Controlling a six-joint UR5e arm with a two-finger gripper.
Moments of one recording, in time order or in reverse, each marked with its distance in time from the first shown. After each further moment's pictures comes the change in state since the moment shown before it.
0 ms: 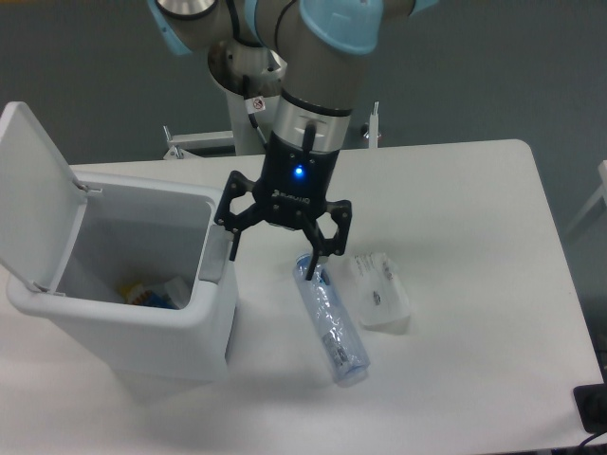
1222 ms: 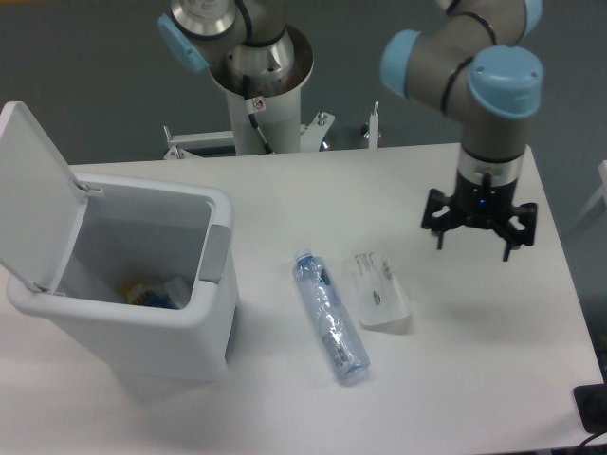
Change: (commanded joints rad) arm 0.328 -0.206 -0.014 -0.001 0.442 0.802
